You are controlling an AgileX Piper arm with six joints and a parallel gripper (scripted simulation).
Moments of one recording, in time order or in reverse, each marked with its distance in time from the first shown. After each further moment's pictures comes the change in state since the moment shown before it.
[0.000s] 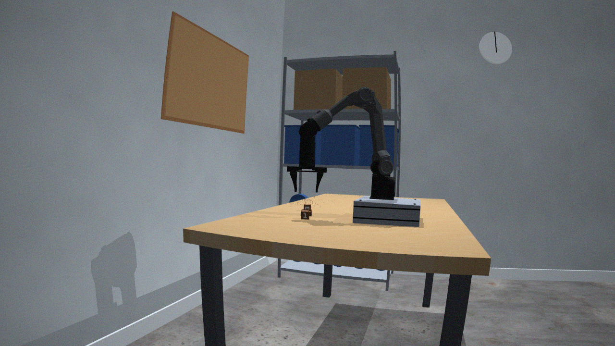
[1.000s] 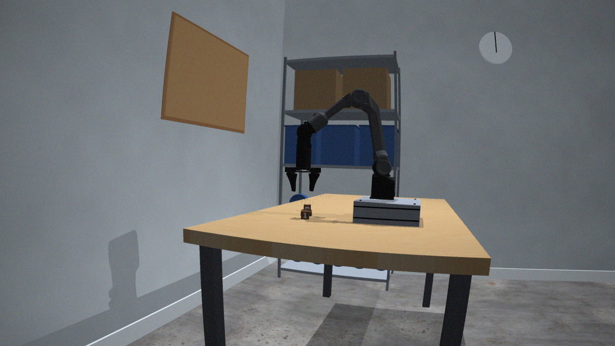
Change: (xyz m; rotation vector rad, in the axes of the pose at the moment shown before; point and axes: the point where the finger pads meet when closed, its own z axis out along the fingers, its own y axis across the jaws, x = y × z) arm -0.065 0.016 0.003 0.002 -0.008 -0.489
